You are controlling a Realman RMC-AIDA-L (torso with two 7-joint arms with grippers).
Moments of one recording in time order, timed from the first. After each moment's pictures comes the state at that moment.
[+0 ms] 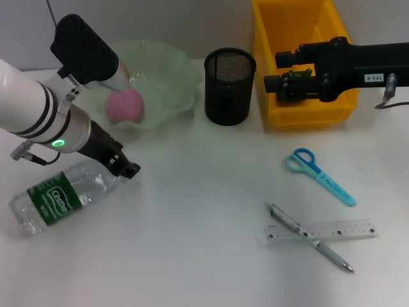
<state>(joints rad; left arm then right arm) -0.76 -2.08 1.46 0.97 2.61 1.16 -2.35 0.54 2.04 -0.82 -1.09 -1.91 -1.56 1.72</state>
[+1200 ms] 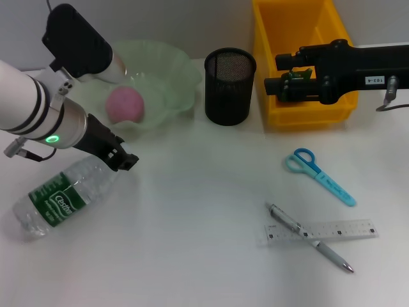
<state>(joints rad) -0.70 -2.07 1.48 1.12 2.61 1.21 -2.38 0.53 2.04 -0.82 -1.10 -1.91 -1.56 1.72</state>
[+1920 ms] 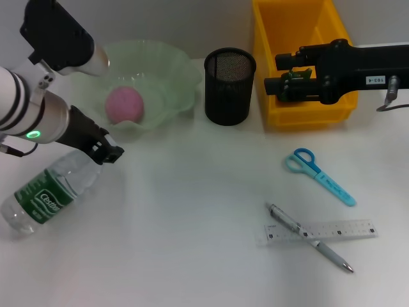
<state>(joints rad) -0.64 -2.07 1.47 1.24 2.65 1.25 -2.41 0.53 2.04 -0.82 -1.10 -1.90 -1.57 1.72</state>
